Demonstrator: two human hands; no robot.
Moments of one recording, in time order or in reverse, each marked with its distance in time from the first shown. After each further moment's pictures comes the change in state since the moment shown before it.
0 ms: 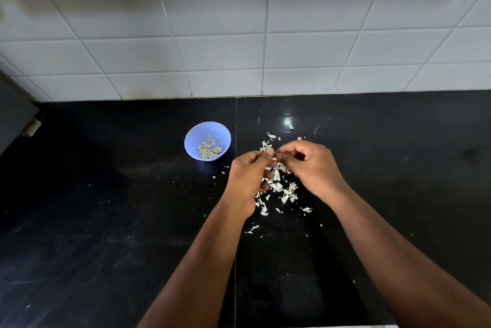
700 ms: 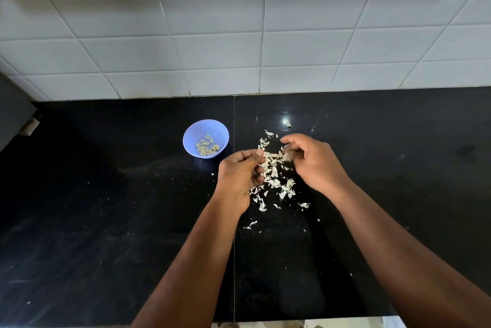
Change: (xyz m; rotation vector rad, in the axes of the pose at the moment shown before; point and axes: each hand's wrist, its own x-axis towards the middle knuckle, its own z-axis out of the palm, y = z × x) left_hand 0.001 -0.003 -0.010 -0.176 0.079 -0.064; right_hand 0.001 0.009 -0.009 -0.259 -0.035 -0.032
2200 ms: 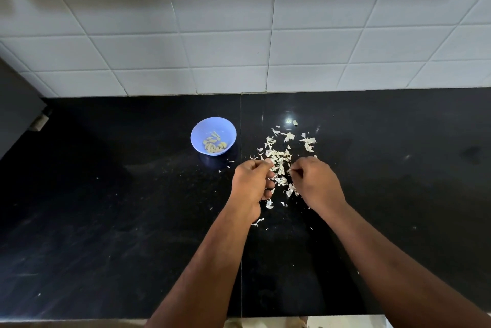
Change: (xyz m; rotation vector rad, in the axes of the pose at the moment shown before) left_hand -0.006 -0.020 -0.002 0.177 0.030 -0.060; right_hand -0.026 0.019 0.041 -0.318 0.043 0.028
